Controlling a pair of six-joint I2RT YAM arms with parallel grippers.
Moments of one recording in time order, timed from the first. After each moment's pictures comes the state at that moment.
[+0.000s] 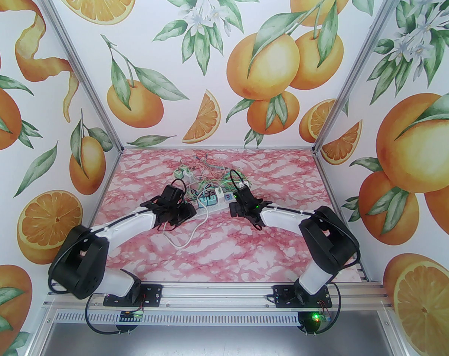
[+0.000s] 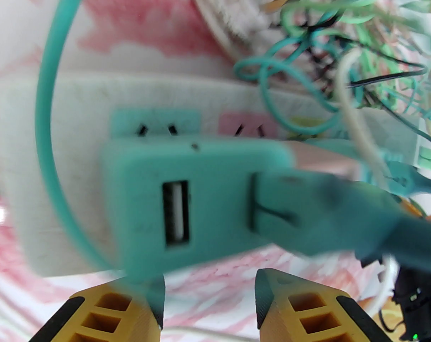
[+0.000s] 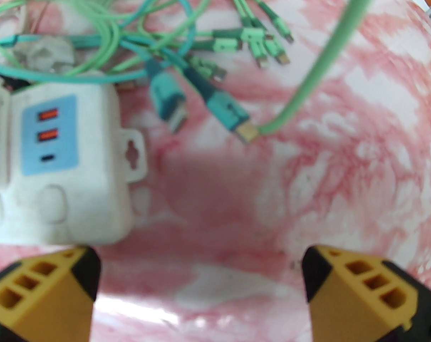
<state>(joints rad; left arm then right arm) -0.45 1.41 0.78 -0.39 0.17 -0.91 0.61 1.70 0.88 -0.17 0.33 0.35</state>
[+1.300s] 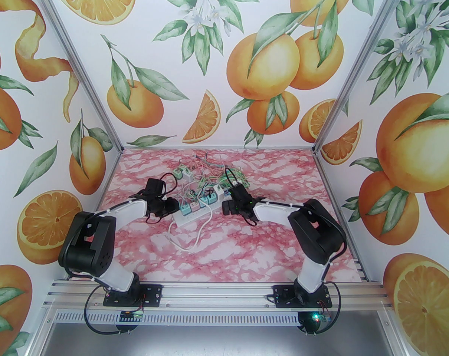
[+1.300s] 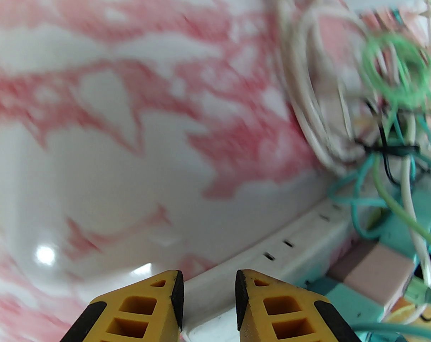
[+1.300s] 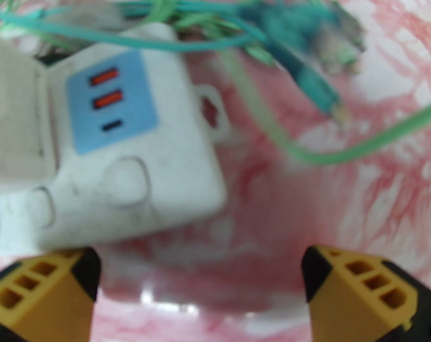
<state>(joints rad) -0.22 1.57 0.79 -0.31 0.26 -0.58 0.59 1.85 1.02 -0.16 0.21 0.39</state>
